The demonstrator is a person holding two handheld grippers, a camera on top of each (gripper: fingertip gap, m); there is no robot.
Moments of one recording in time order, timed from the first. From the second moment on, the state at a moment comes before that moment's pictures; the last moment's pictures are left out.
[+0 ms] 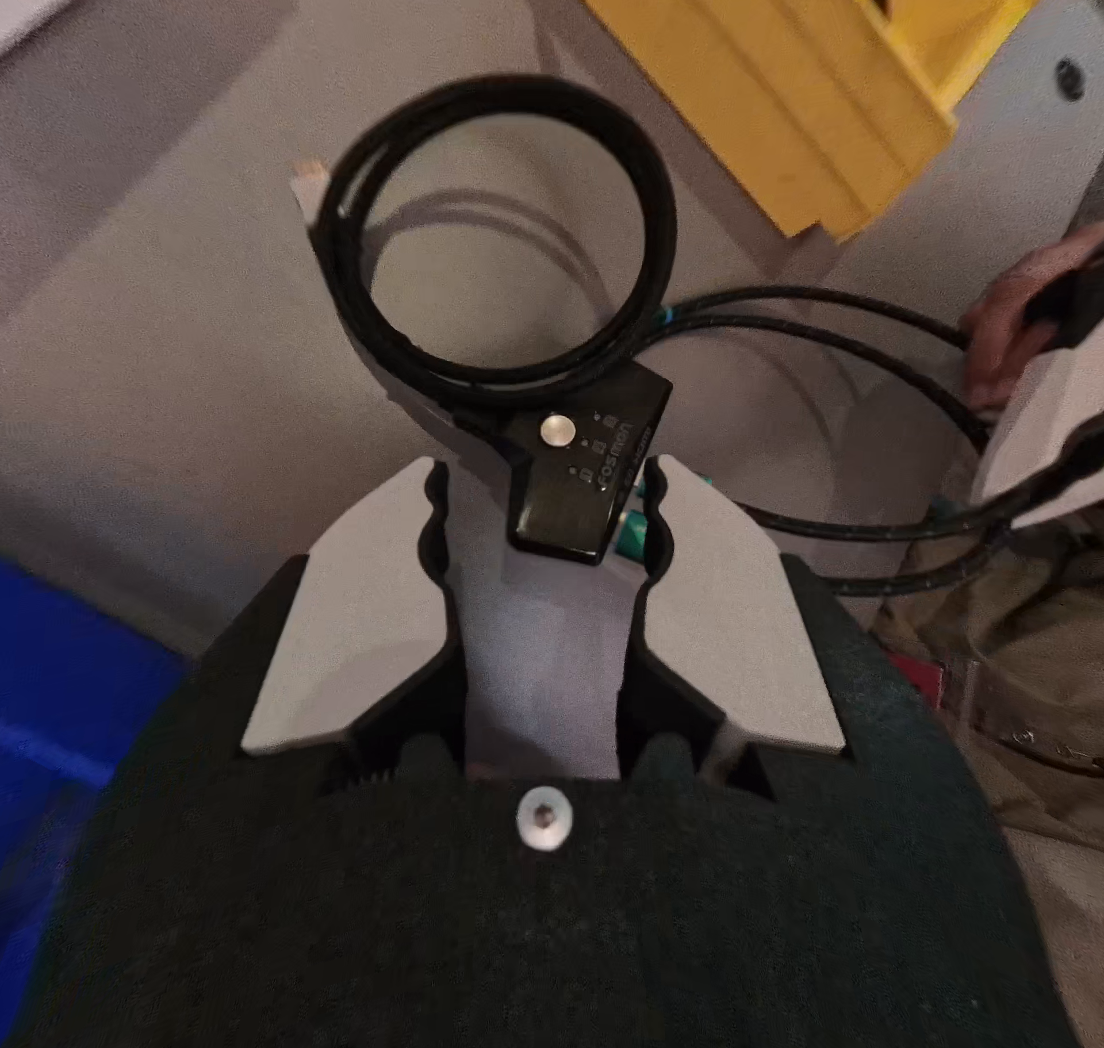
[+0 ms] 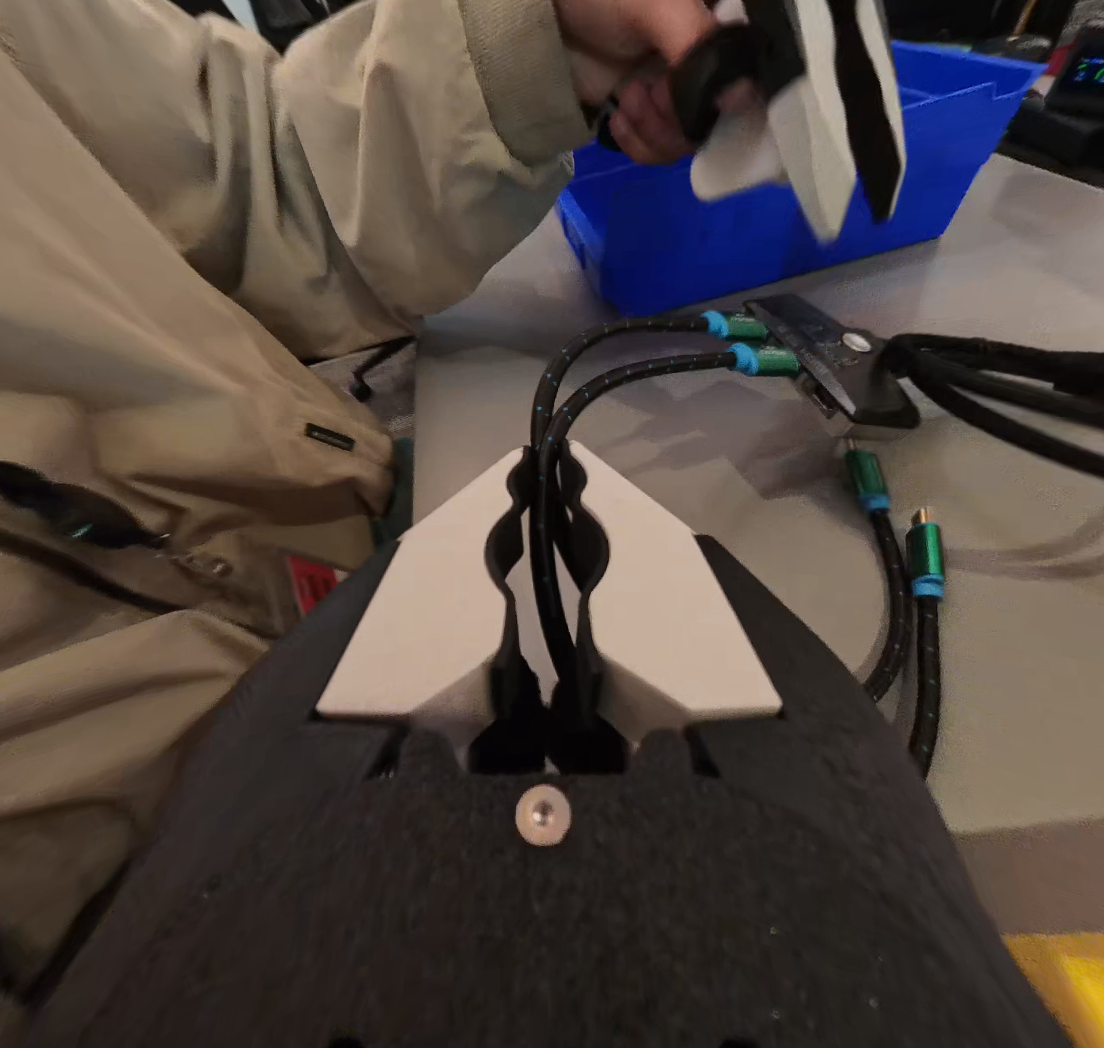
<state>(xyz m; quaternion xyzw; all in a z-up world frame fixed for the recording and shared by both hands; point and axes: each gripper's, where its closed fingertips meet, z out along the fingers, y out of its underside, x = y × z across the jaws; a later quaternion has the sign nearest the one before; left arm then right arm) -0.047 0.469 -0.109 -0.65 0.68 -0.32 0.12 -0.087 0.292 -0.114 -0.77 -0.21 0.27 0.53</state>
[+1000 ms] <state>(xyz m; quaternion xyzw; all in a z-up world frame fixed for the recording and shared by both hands) -0.046 0.404 -0.135 -0.06 0.90 -0.15 0.41 -0.053 0.257 -0.059 -0.64 -0.17 0.47 0.58</state>
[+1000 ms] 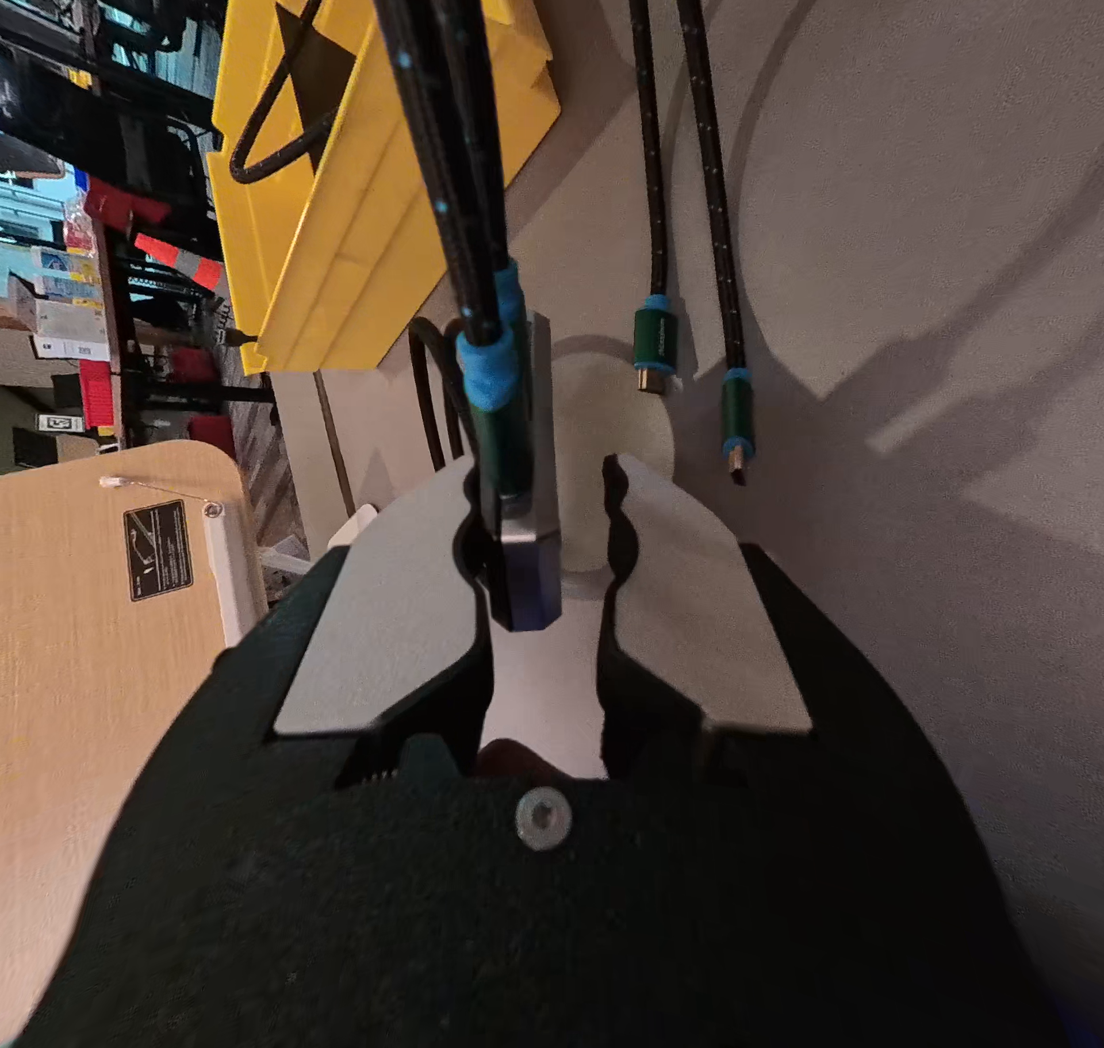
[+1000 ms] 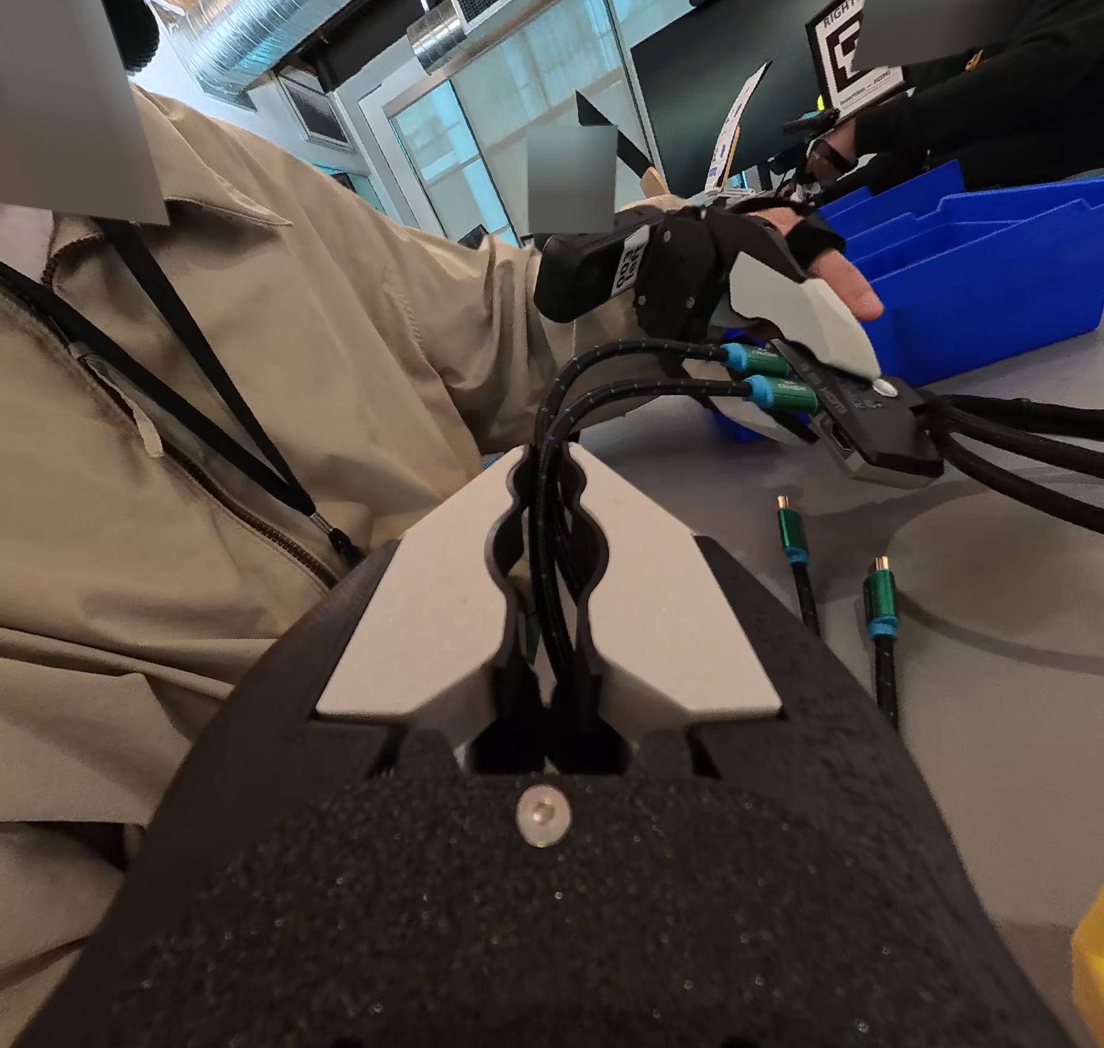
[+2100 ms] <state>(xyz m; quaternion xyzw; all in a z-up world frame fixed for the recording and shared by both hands) -0.057 0.423 -0.131 -0.46 0.65 -0.08 0.60 -0.072 0.333 -0.092 -0.80 -0.05 0.16 0.57</state>
